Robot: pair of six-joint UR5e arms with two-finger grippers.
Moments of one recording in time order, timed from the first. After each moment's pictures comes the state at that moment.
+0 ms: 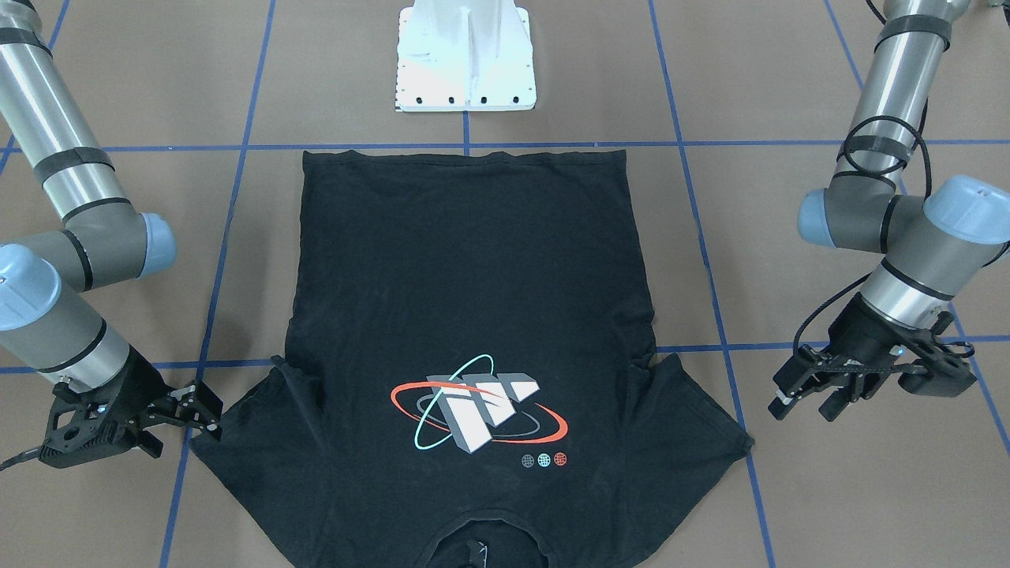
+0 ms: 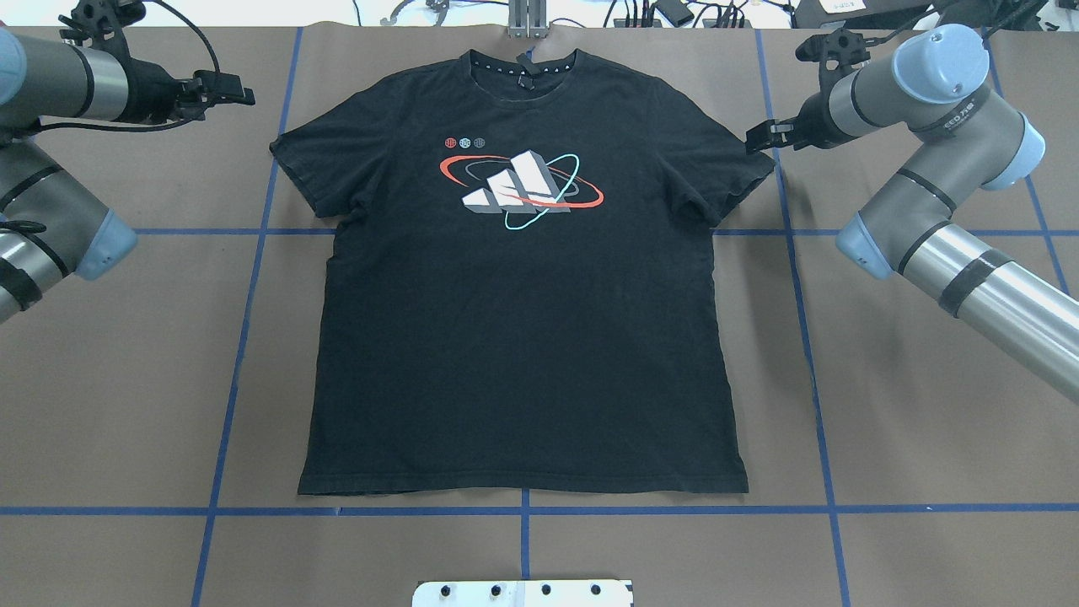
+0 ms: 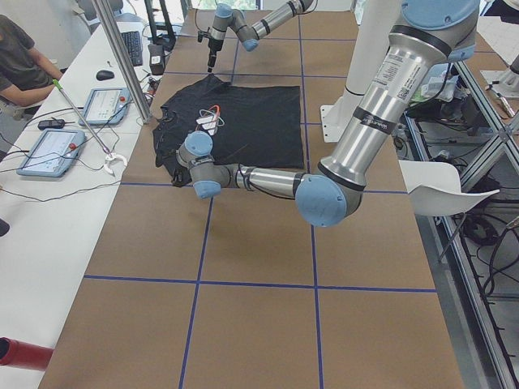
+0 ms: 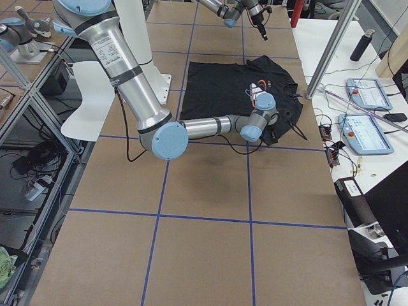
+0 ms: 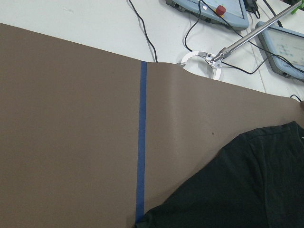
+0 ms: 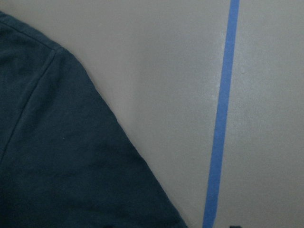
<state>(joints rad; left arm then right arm) -1.04 -2.05 -1.14 -2.72 -1.99 -1.18 0.98 -1.02 1.07 -0.71 2.03 0.80</state>
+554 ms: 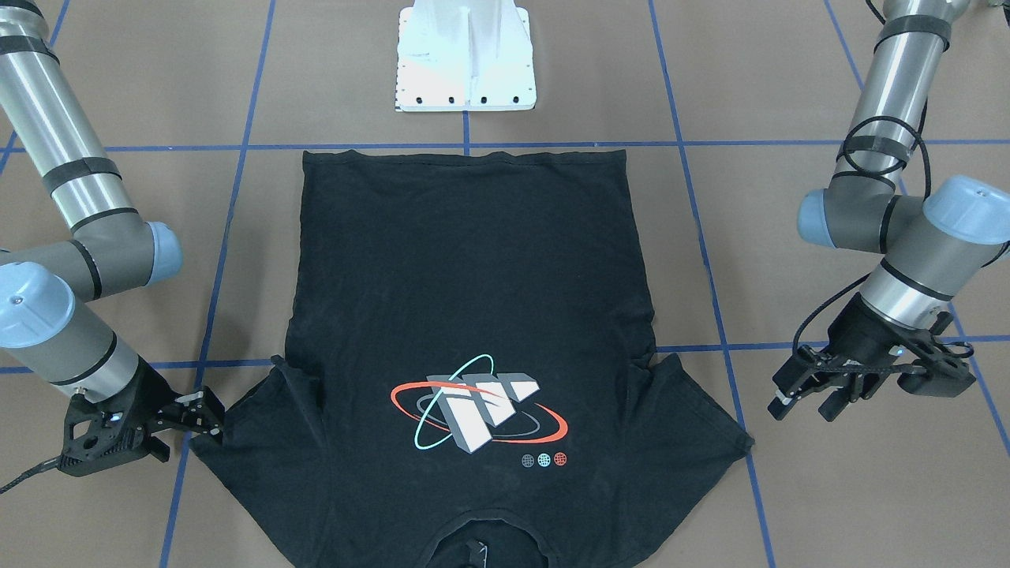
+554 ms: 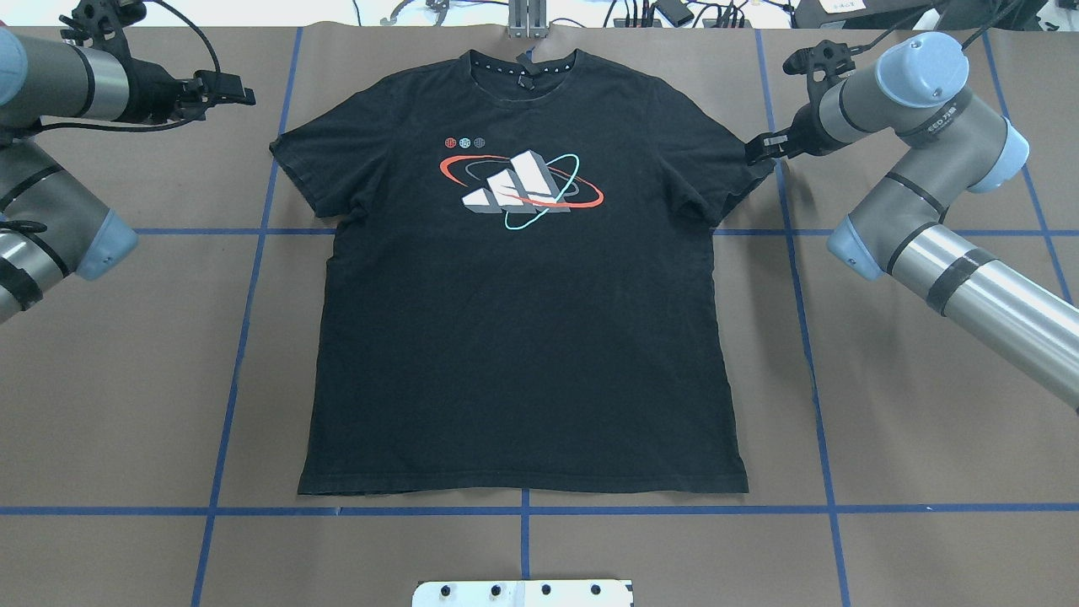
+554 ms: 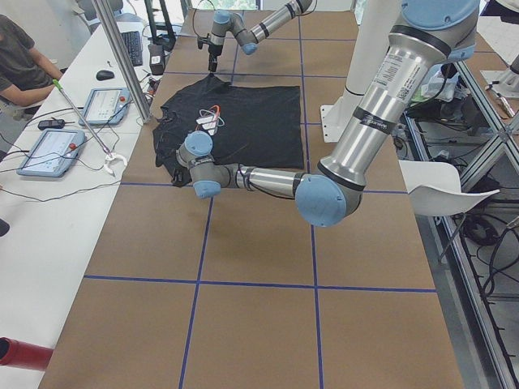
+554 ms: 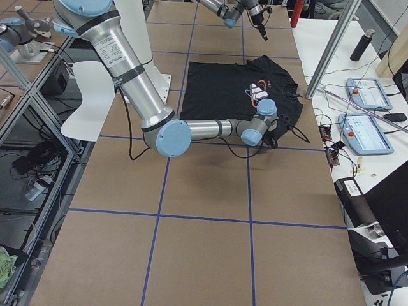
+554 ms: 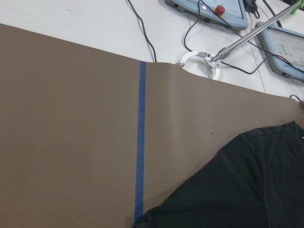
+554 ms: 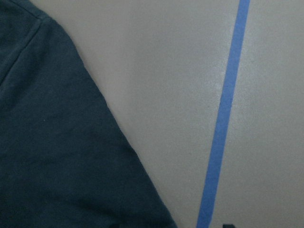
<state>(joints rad) -1.04 -2.05 -1.13 -2.72 -1.99 -1.18 0.96 -0.98 1.00 -0.71 2.03 0.72</state>
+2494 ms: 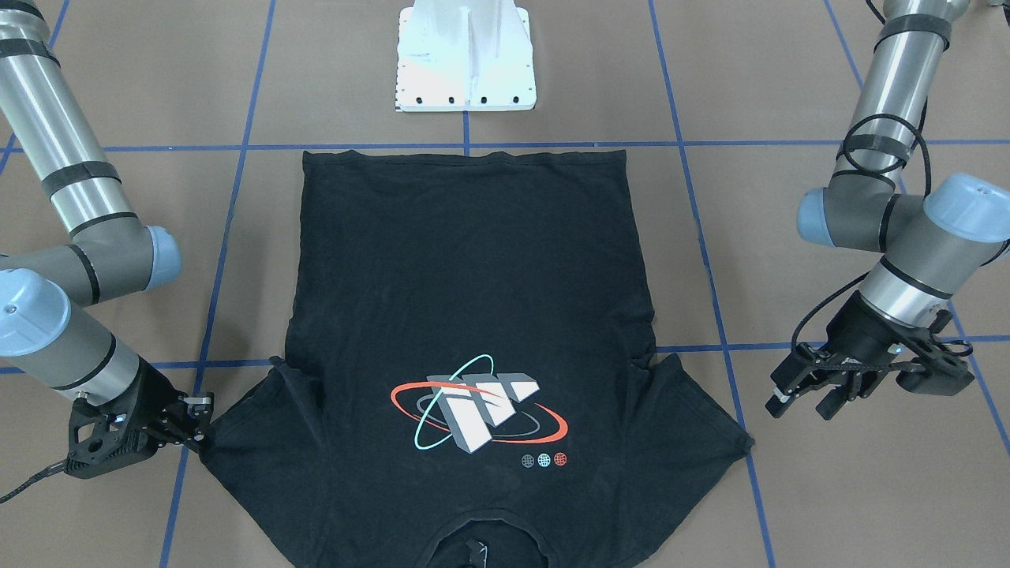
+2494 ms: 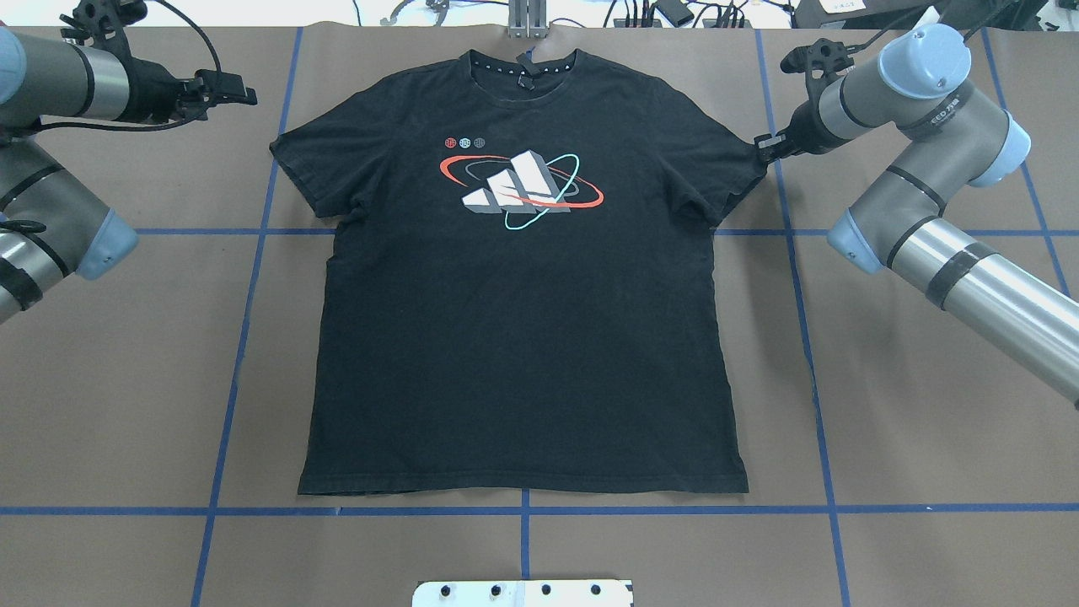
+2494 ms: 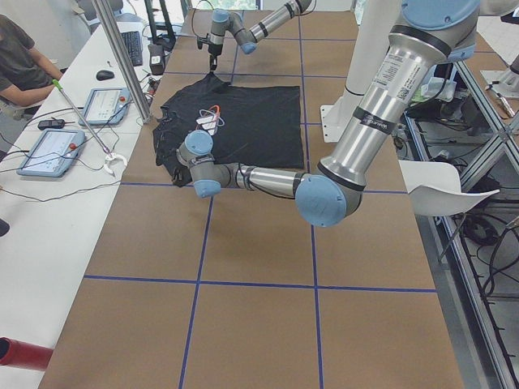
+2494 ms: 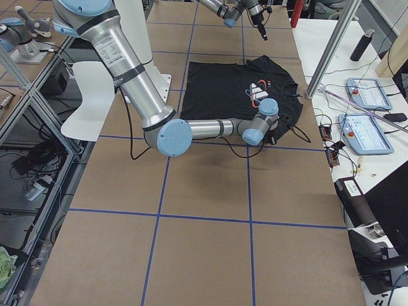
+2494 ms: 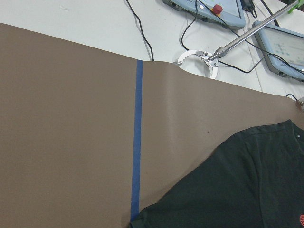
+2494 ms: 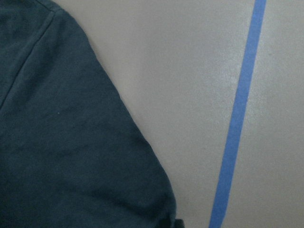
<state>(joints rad) -1.04 -2.05 -1.14 -2.72 -2.00 -1.18 0.98 -0.97 1.00 -0.71 2.10 0.73</state>
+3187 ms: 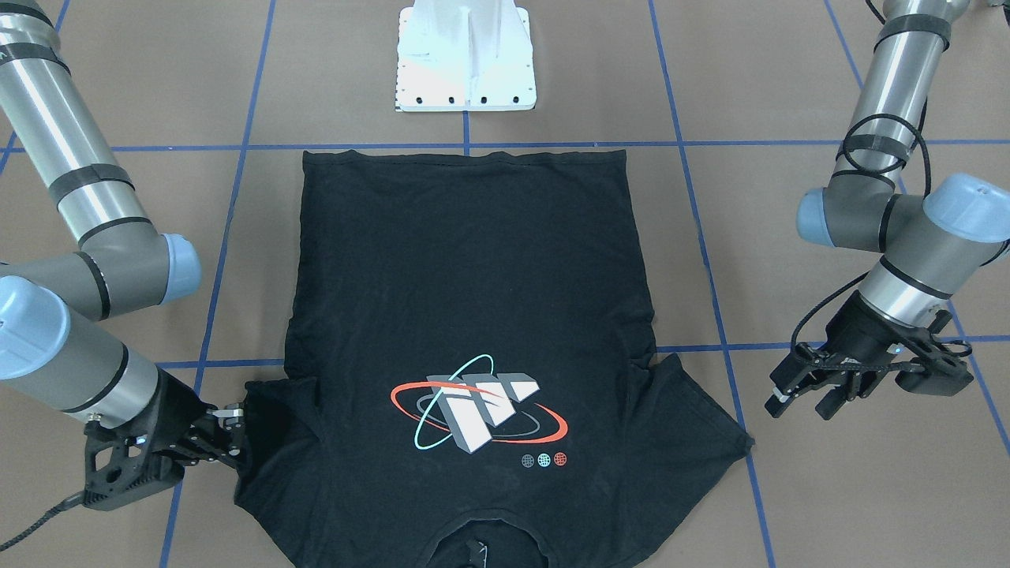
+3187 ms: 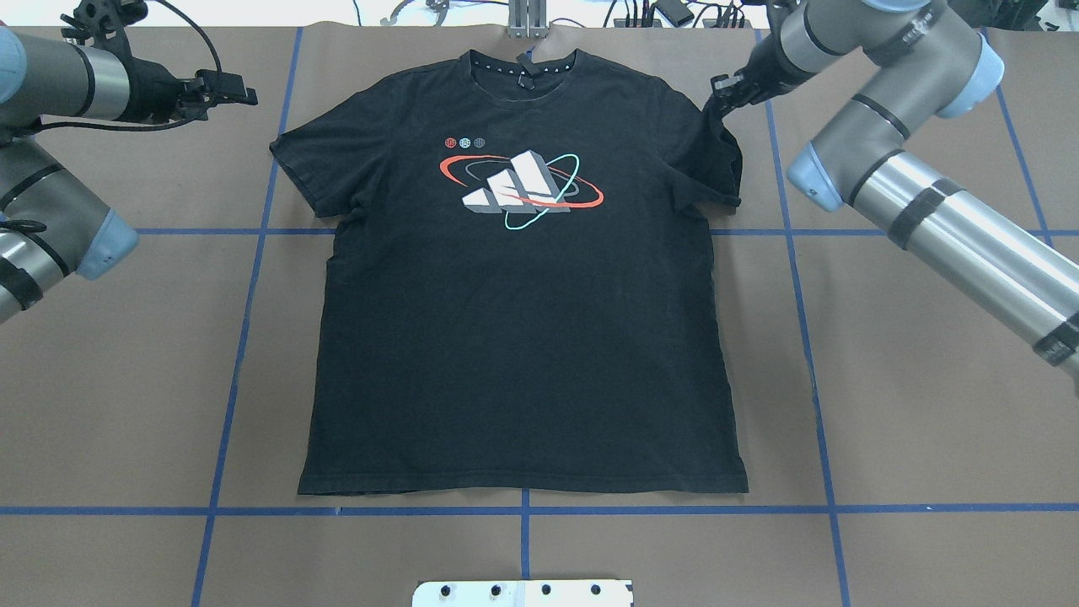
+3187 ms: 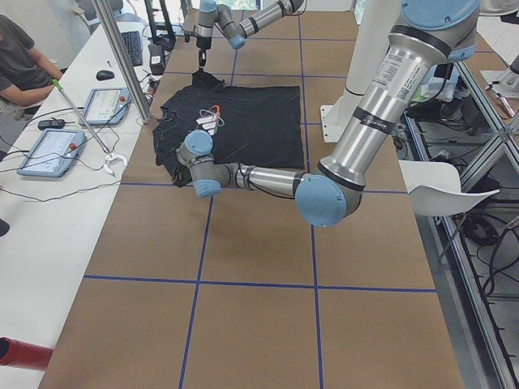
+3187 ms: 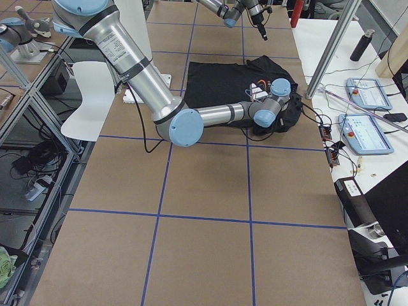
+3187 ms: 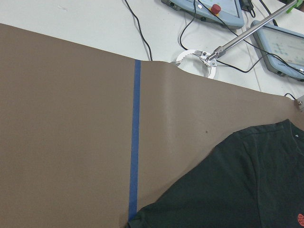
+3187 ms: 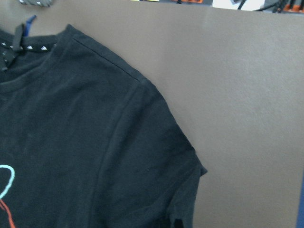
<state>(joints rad) -1.04 -2.05 -1.14 -2.72 -2.00 -1.18 1.01 -0.81 1.00 -0.83 2.20 0.75</state>
